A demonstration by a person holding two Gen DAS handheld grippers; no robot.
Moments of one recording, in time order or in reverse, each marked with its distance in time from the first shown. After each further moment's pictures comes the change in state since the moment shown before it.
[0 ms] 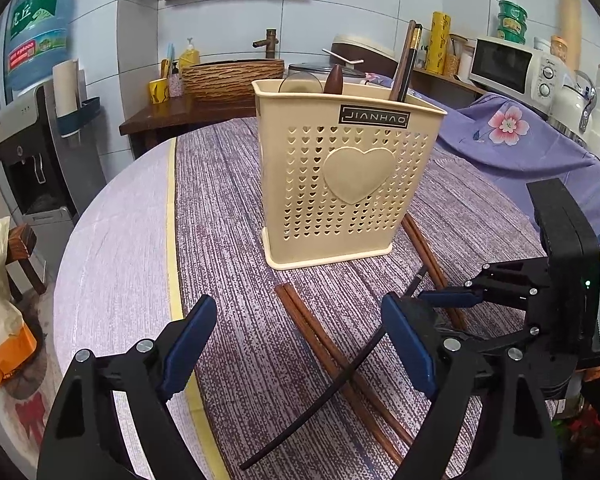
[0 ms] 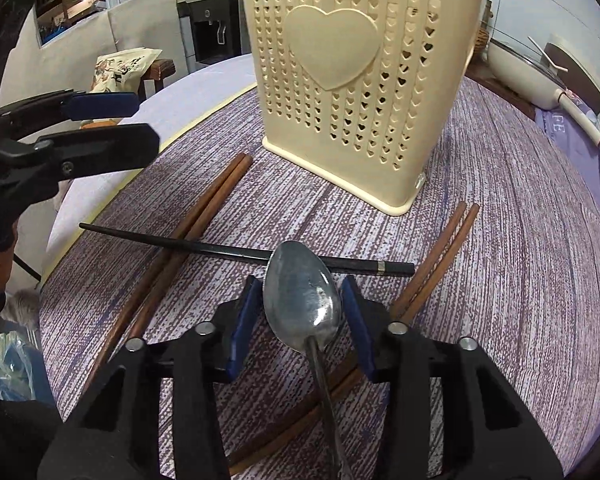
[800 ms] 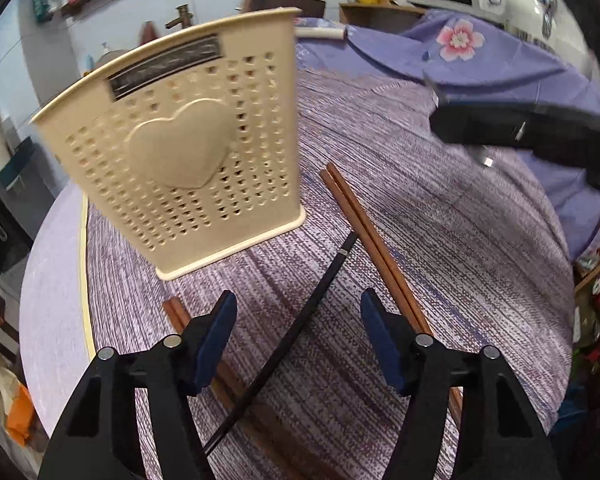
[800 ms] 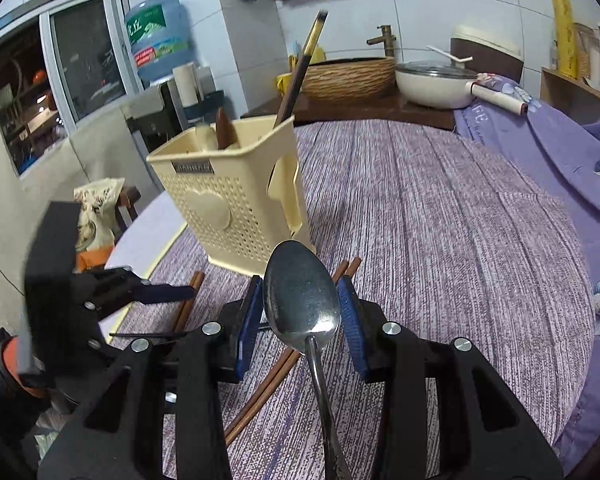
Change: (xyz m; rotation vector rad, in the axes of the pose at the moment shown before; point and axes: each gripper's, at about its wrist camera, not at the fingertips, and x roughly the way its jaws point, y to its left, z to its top) left arm 0.057 -0.088 0.005 0.265 0.180 -0.051; right arm -0.110 -0.084 0.000 0.317 -0.278 -0.031
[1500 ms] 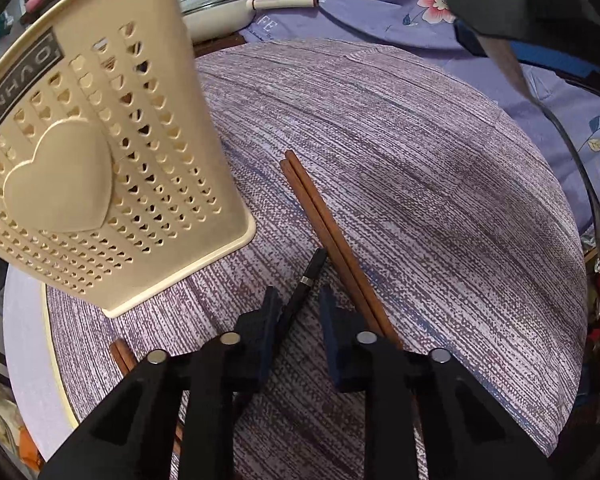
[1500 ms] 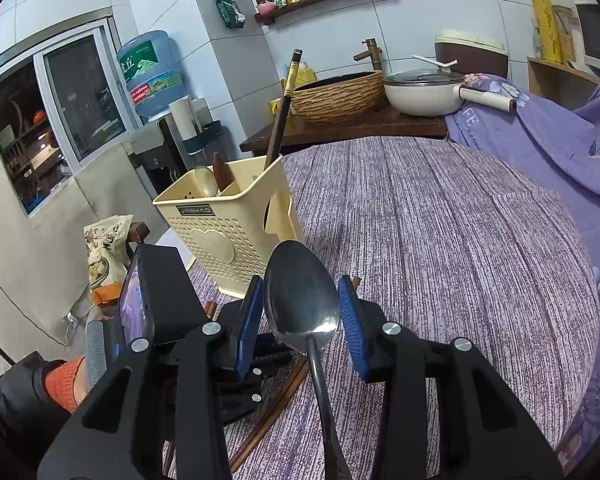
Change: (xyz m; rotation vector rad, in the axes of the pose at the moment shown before) left arm 0.050 -0.031 0.030 0.072 0.094 -0.040; right arm -0.017 -0.011 0.006 0.087 -0.065 0.034
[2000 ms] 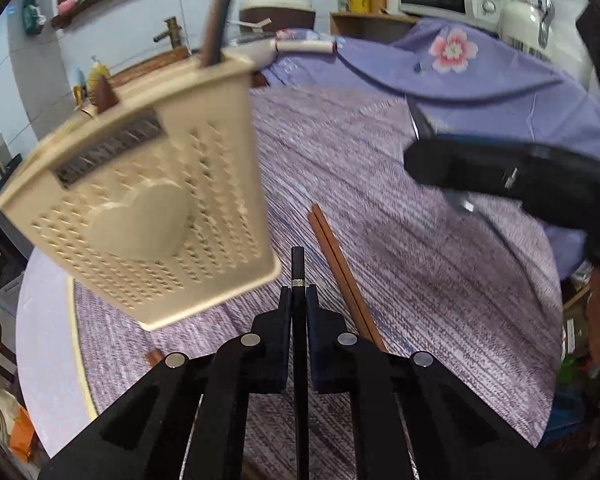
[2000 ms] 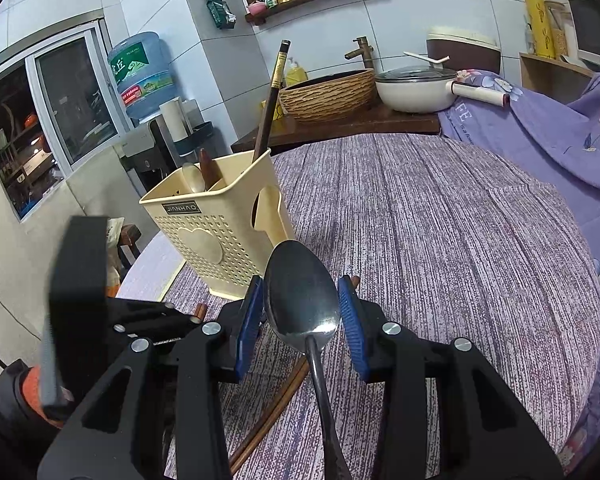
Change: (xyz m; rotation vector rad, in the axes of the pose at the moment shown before) left arm -0.047 0.012 0.005 -0.093 -0.159 0.015; right arm 0.010 -0.006 -0.003 0.019 -0.010 -0.022
